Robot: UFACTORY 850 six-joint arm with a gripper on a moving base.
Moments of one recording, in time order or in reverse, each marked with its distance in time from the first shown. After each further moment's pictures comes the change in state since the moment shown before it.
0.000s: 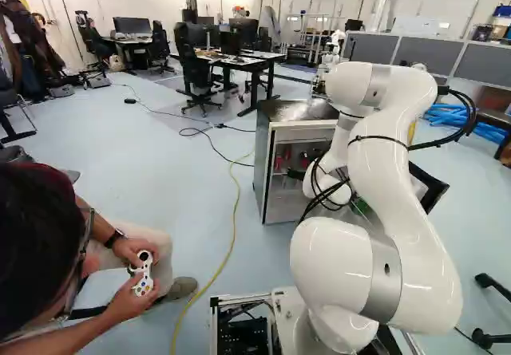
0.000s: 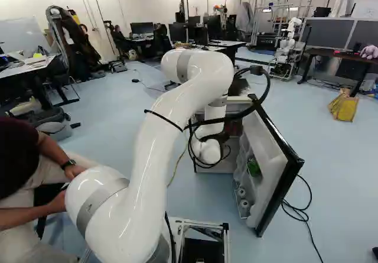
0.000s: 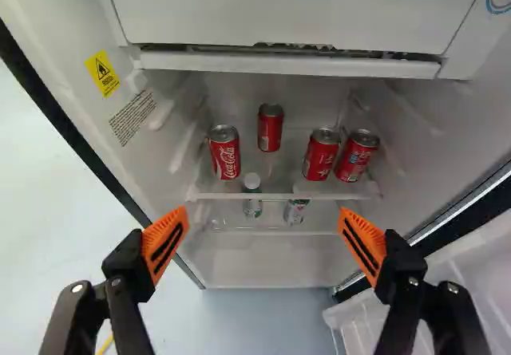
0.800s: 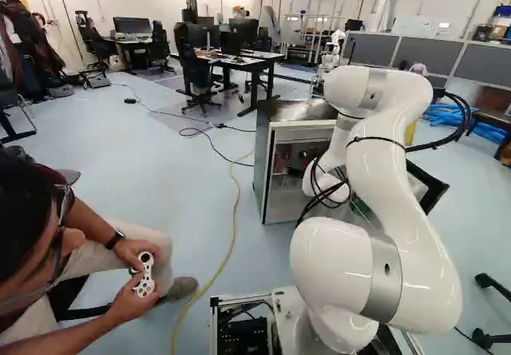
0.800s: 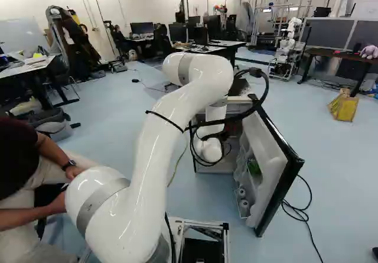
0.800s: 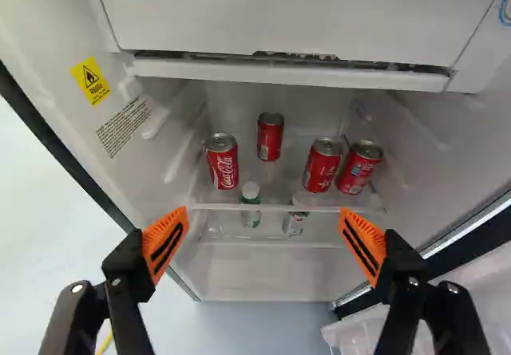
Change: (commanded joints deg) arm 0.1 -1.8 -3.5 -1.6 0.0 0.0
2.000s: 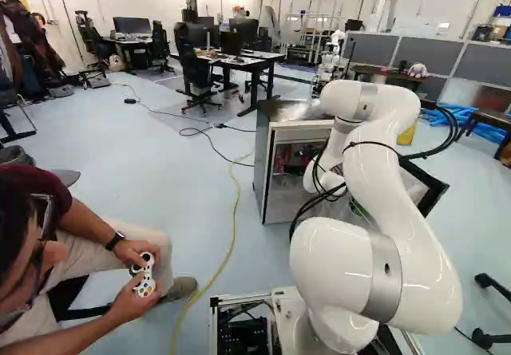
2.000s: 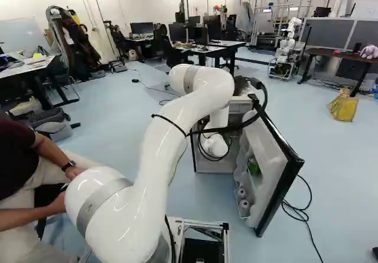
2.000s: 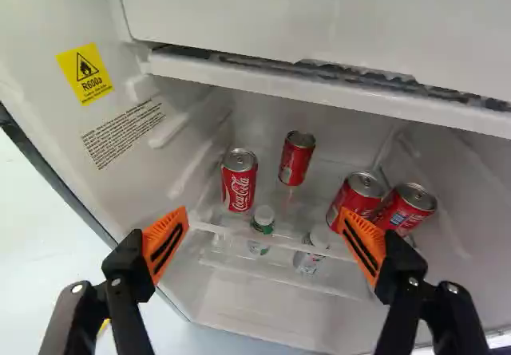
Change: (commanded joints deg) arm 0.7 -6.8 -13.1 -9.5 -3.8 0.0
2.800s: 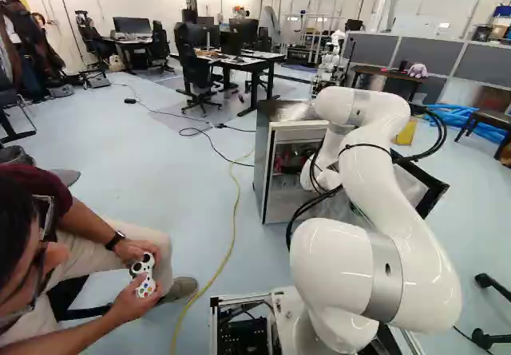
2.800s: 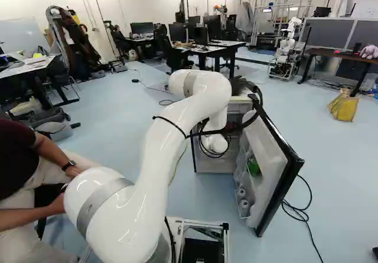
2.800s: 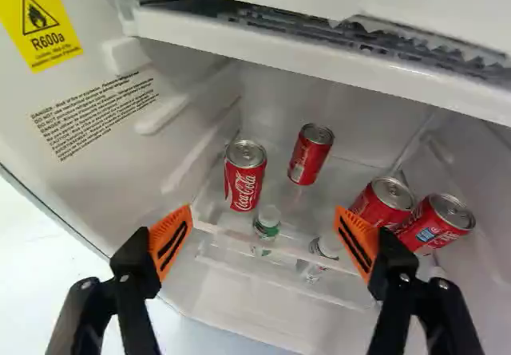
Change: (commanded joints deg) arm 1.3 -2.9 -5.6 -1.4 -4.7 0.0
